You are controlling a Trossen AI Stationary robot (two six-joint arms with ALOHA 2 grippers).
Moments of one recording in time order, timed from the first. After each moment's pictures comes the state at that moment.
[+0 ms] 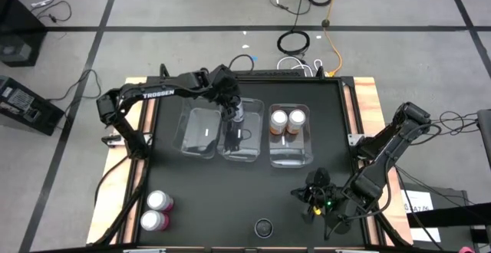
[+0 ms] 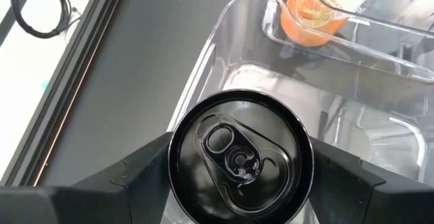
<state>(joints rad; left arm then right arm) 0.45 1.67 1.30 -0.58 0.12 0.17 0.85 1.46 1.19 -0.71 0.74 1.40</state>
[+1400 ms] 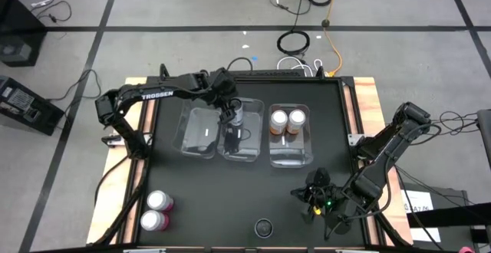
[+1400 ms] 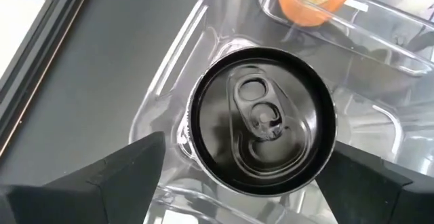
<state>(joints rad) 0.43 1.65 1.29 -0.66 0.12 0.06 0.85 1.46 1.19 -0.71 0.74 1.41</state>
